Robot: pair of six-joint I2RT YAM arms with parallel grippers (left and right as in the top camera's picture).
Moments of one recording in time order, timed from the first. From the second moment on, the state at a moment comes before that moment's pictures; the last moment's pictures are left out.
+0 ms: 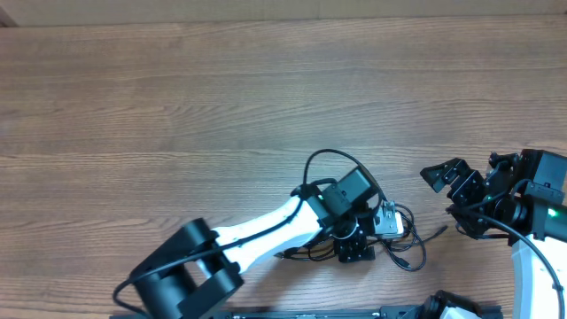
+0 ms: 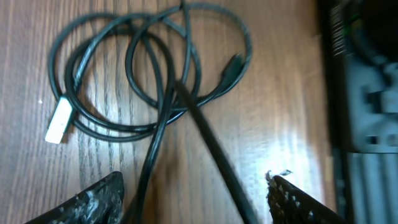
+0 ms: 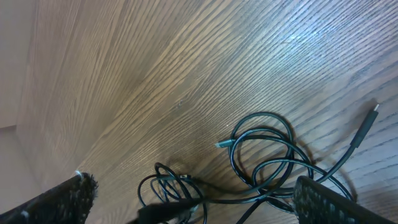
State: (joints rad) left arm -0.99 1.83 1.12 -0.42 0.44 0.40; right arm -0.37 1.04 0.89 -1.06 -0.50 0.46
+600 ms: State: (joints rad) left arm -0.99 1.88 1.12 -0.43 0.27 0.42; right arm -0.37 1.04 0.89 -1.05 -0.50 0.46
